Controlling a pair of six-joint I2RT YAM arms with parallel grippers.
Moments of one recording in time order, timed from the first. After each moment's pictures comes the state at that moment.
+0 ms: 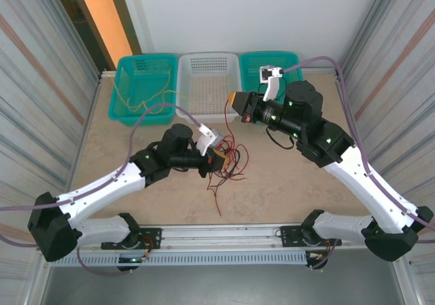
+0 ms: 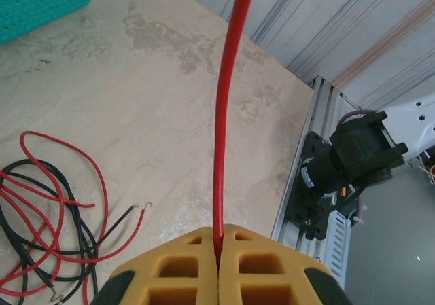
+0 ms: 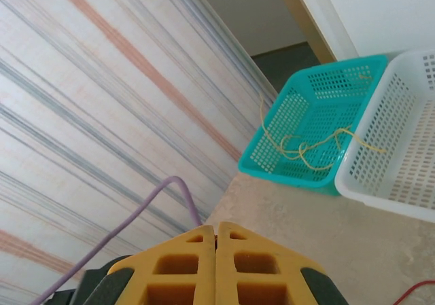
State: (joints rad) left arm -0.84 1.17 0.87 -0.21 0.45 -0.24; right arm 0.75 1.14 1.42 -0.41 -0.13 0.69
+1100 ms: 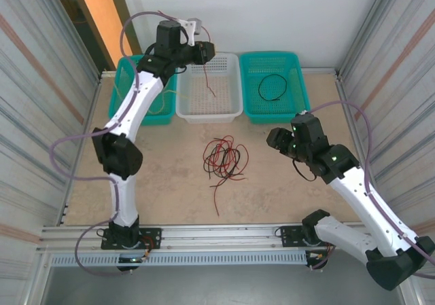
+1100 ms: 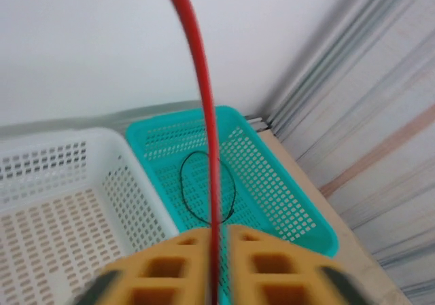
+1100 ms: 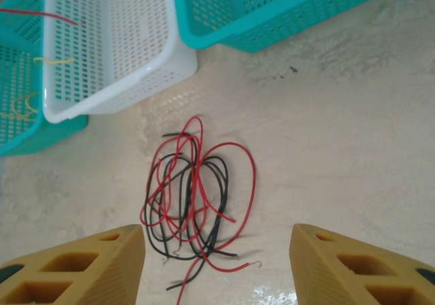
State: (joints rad) left arm -0.36 2.08 2.24 -0.54 0.38 -0.33; right arm 0.51 0.92 1.01 -0.84 0.10 0.83
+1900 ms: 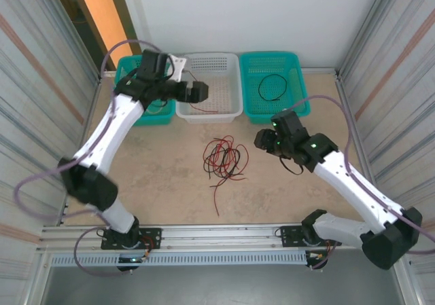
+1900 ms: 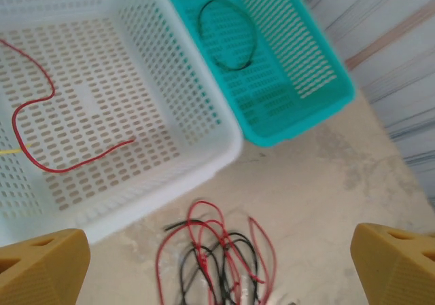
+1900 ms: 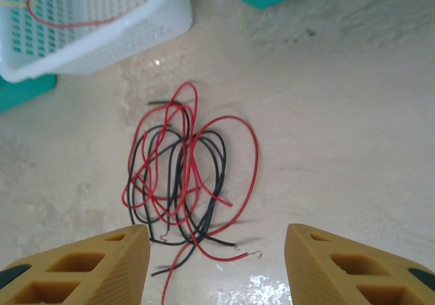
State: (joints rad) left arm -0.38 1.57 1.66 -0.77 0.41 -0.20; right arm 0.61 1.12 1.04 -0.80 0.09 0.83
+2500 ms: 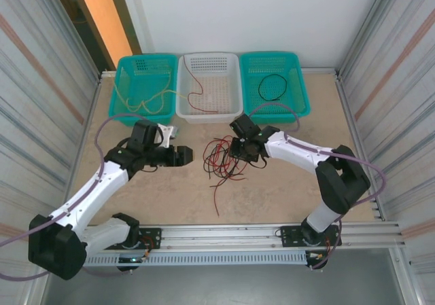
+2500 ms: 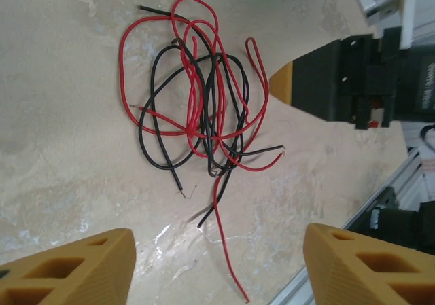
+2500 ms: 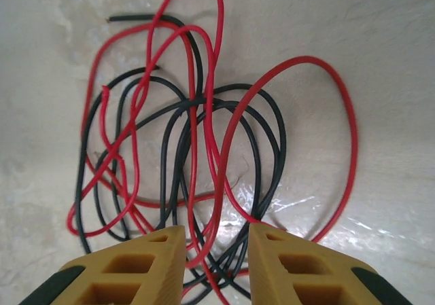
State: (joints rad) left arm -0.42 1.07 0.78 -0.55 0.50 -0.42; right arm 0.71 1.63 1.07 -0.56 -0.01 0.89
